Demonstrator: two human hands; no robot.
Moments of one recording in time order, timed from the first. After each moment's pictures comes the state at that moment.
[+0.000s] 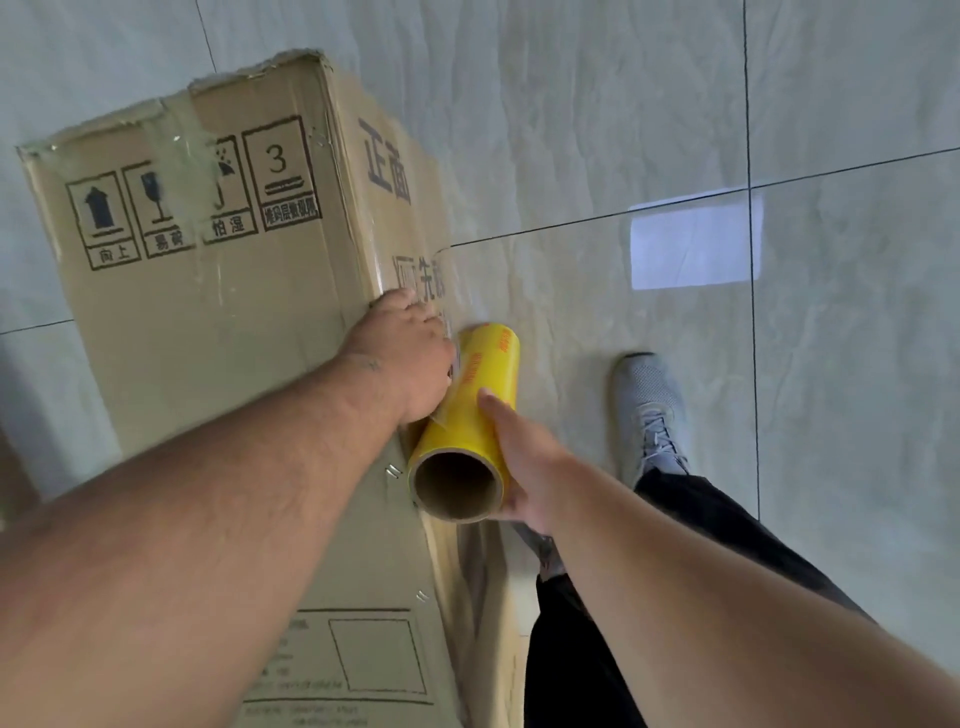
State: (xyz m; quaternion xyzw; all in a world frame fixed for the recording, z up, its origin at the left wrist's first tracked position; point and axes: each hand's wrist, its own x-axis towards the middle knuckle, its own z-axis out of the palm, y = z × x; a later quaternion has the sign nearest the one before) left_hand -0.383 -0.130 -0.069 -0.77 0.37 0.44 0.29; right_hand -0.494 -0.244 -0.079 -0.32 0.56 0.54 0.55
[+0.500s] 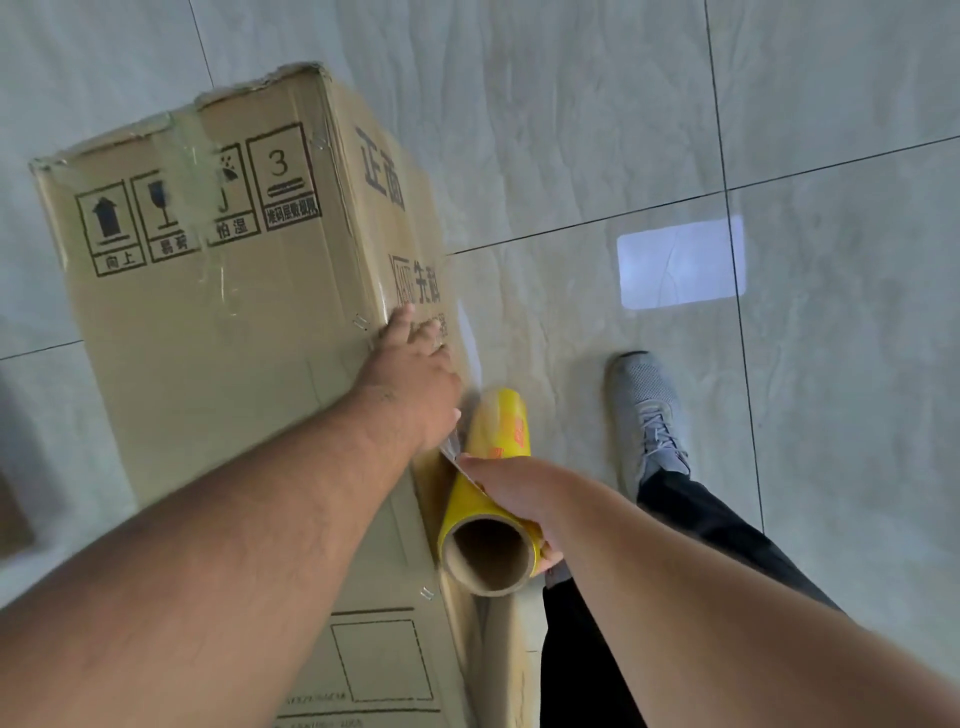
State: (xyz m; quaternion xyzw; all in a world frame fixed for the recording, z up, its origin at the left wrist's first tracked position) left_hand -0.423 -0.132 -0.065 -0.73 0.38 0.46 0.35; right_hand -0.535 -0.232 -0.082 -0.49 0.42 0.67 0.37
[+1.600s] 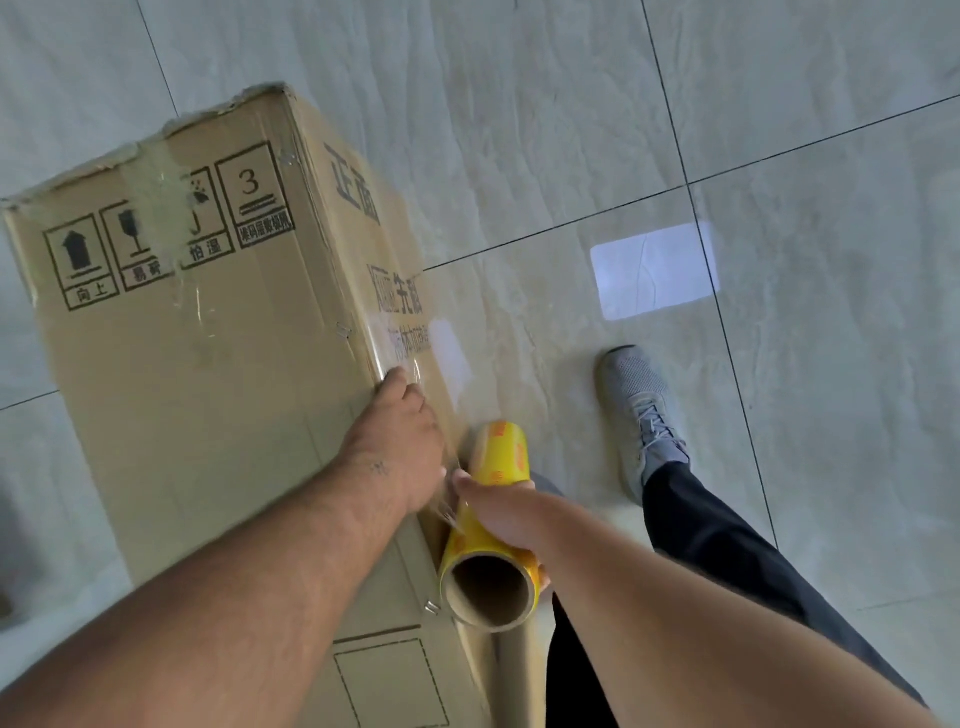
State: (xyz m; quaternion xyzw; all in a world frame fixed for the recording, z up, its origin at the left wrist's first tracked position) left_hand -0.473 -0.111 -0.061 -0.70 0.45 0.41 0.39; right_hand -0.570 -0.219 -0.091 -0.49 0.45 0.62 0.42
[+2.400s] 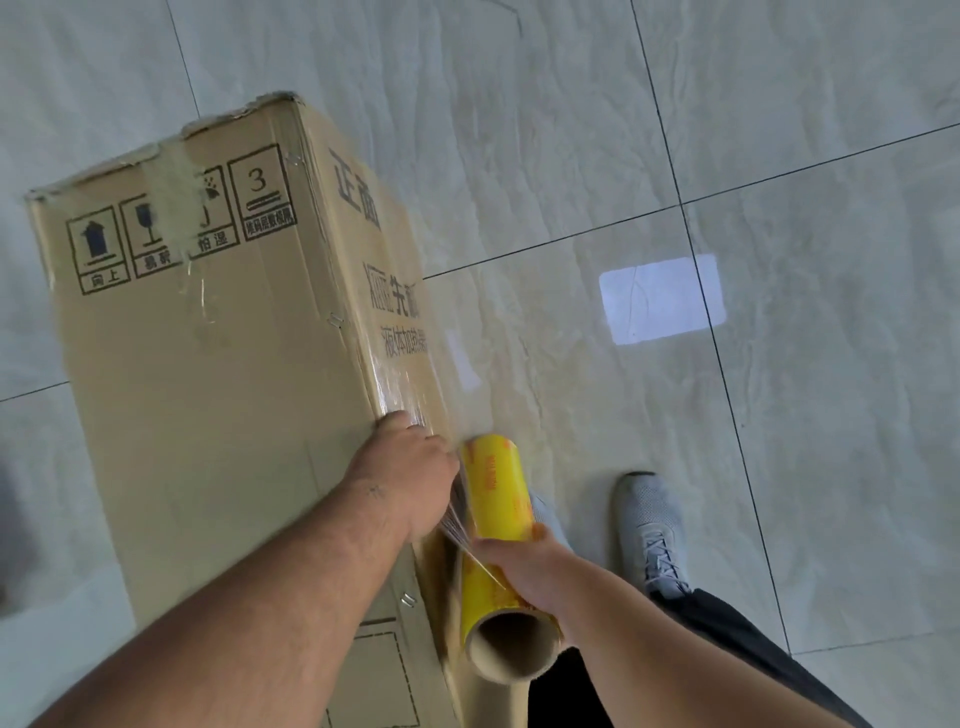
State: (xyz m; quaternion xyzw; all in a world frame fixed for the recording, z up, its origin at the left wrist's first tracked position) left_hand -0.508 -0.128 -0.048 -0.76 0.40 0.46 0.25; right_hand -0.645 -0.243 -0.092 -0.47 0.48 0.60 0.44
